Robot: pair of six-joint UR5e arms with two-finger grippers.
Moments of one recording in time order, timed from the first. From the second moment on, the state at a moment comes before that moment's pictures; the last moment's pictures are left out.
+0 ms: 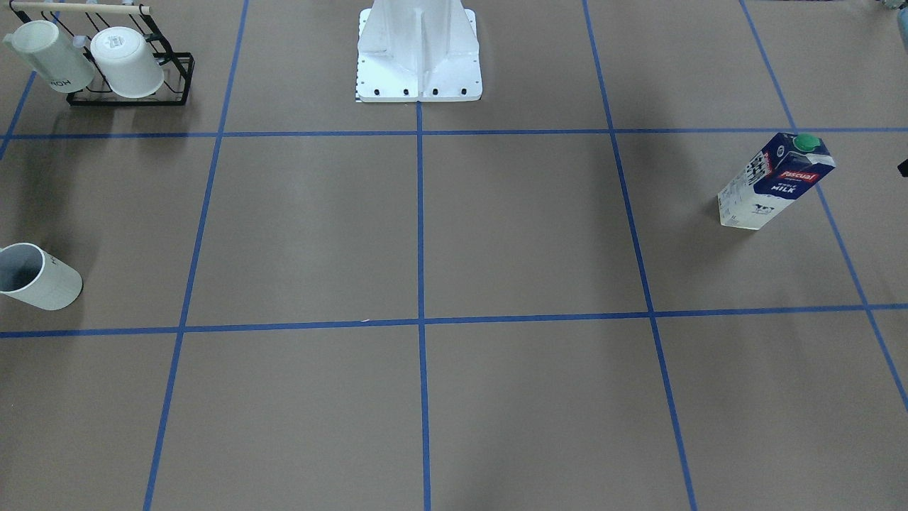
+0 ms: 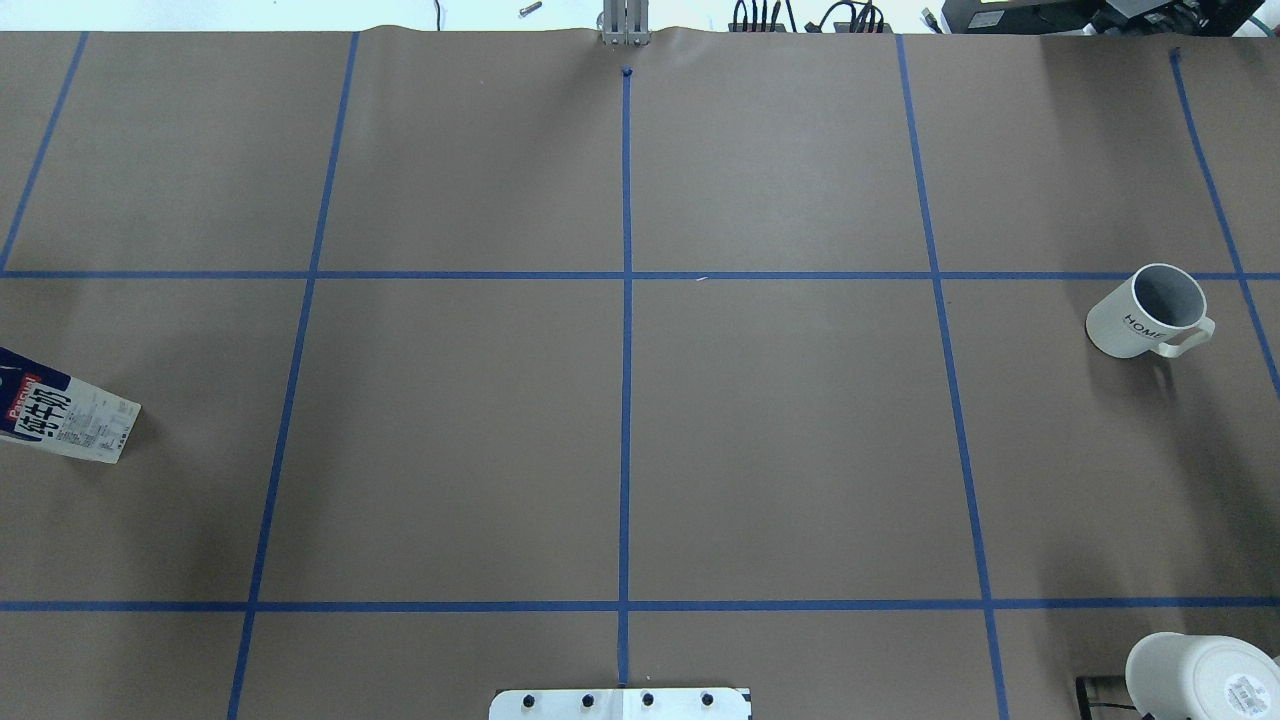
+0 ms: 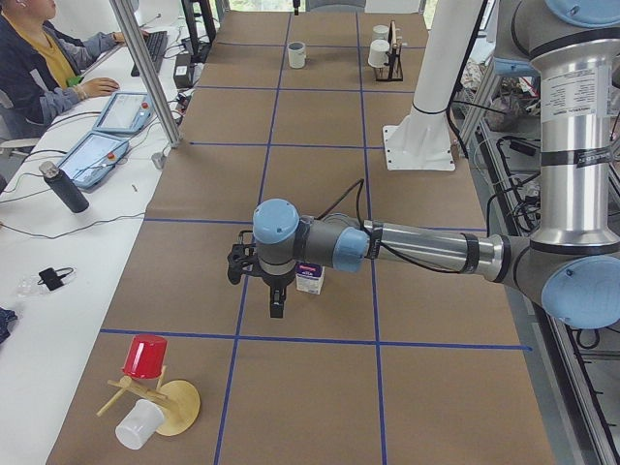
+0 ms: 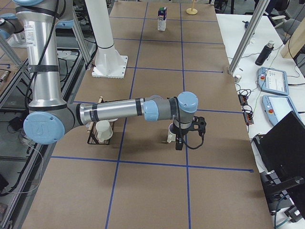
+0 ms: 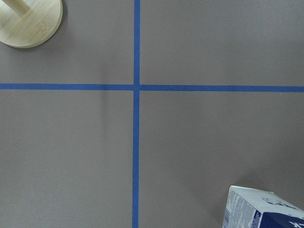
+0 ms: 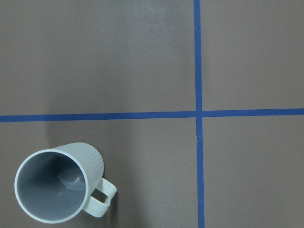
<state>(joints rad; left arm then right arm) -1.49 -1.47 -1.79 -1.65 -2.37 -0.20 1.46 -1.53 1.69 -1.61 2.33 0.19</state>
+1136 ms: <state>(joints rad) -1.49 -1.47 -1.78 -1.65 -2.37 -0.21 1.33 -1.51 1.65 -1.50 2.33 0.21</state>
